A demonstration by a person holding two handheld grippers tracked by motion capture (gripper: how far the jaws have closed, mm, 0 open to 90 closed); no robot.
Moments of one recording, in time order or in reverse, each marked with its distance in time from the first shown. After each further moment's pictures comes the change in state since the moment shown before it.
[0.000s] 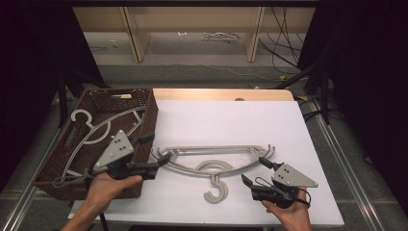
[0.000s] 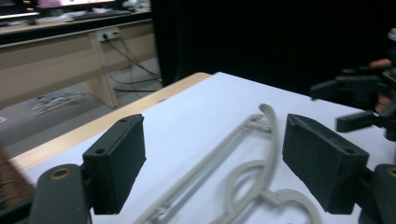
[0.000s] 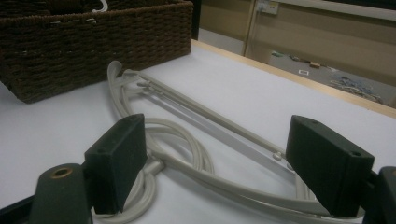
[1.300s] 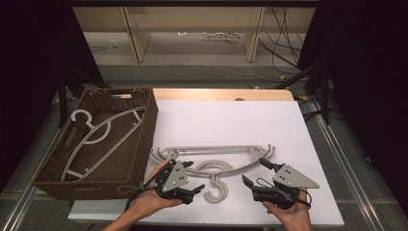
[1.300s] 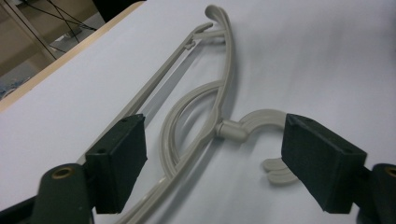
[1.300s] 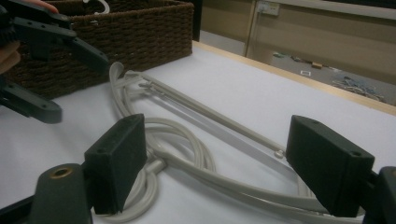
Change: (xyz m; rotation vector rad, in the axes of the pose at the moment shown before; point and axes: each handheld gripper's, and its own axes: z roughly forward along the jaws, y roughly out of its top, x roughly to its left) left arm -0.045 -0.069 0.082 0.259 -0.120 0.241; right arm -0.002 -0.004 0.000 -0.018 -0.003 0.001
